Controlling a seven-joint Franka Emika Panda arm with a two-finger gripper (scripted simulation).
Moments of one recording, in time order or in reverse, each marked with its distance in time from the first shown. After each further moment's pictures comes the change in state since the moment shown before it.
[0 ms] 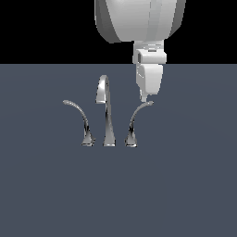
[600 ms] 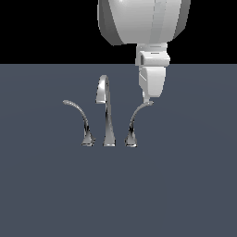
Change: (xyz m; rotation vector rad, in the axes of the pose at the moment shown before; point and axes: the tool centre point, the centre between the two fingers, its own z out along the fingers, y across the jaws) arm 0.008 0.006 0.005 0.000 0.000 0.029
